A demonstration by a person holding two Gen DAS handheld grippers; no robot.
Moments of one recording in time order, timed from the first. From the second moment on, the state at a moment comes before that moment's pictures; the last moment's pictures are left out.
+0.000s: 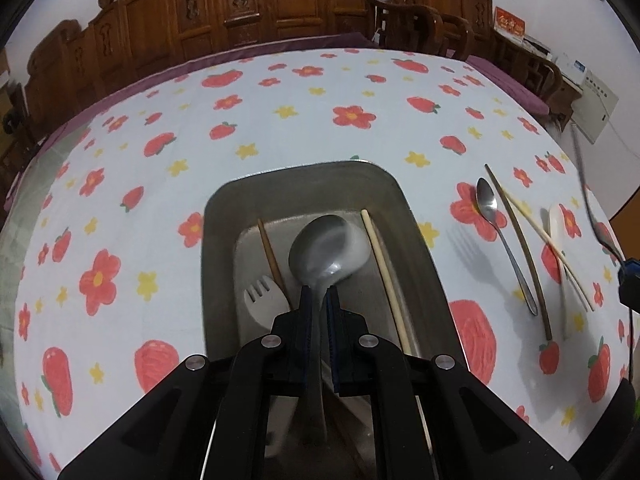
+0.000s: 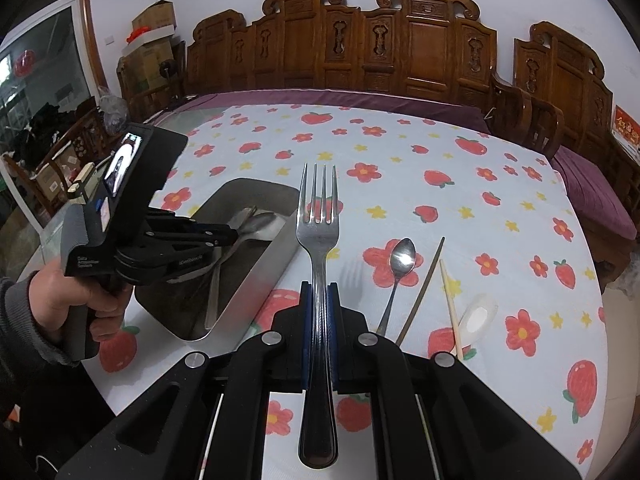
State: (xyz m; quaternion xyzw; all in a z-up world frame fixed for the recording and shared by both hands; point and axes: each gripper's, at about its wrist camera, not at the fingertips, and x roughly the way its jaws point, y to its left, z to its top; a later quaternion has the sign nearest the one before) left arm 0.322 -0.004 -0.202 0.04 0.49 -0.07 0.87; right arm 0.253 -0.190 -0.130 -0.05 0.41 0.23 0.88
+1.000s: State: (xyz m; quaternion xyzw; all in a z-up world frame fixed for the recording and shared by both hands) left arm 0.248 0.100 -0.123 0.01 0.39 -0.05 0.92; right arm 0.267 -0.065 -0.142 -0.07 0.43 0.28 0.86
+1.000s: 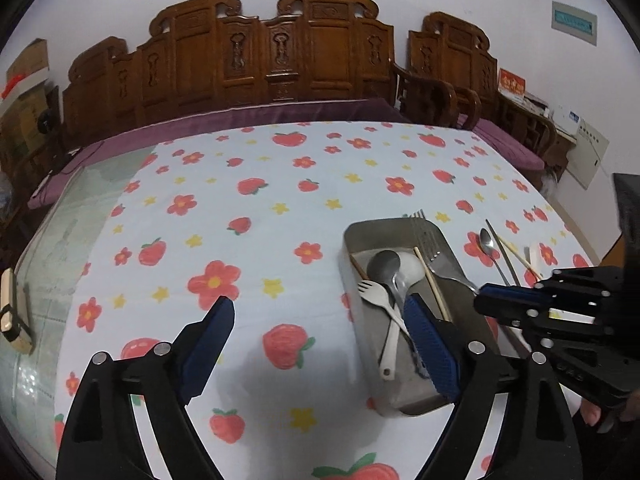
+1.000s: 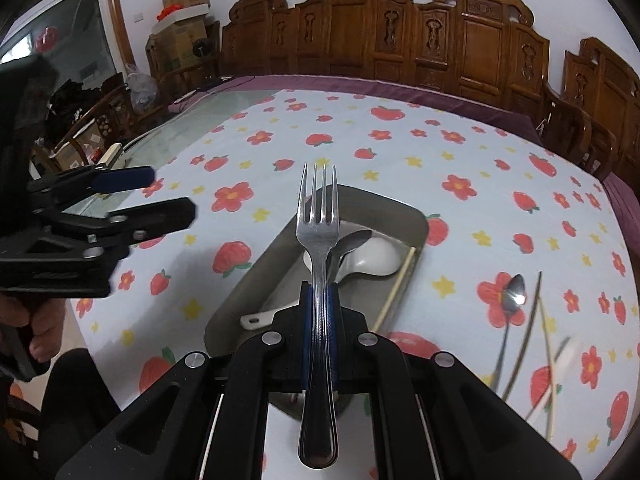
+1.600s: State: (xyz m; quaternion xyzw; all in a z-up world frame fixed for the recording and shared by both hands) left arm 0.239 0.125 -0.118 0.00 0.38 -0.05 0.92; right arm 0.304 -0.029 -0.197 -0.05 0.50 0.24 0.83
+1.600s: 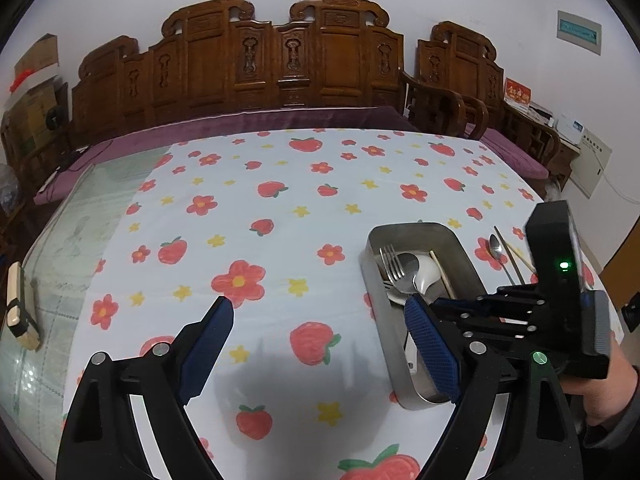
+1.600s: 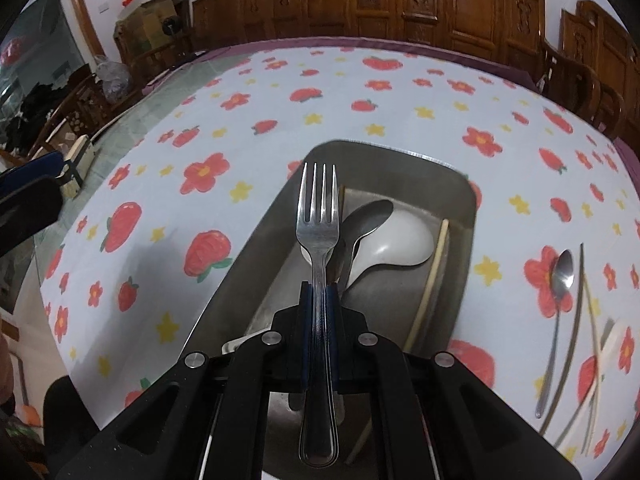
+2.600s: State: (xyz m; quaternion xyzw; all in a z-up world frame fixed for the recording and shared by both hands) left arm 0.231 0.057 -0.097 0.02 0.37 -0.08 0.92; right arm 0.252 -0.136 -0.131 -0.06 0.42 0.24 0.87
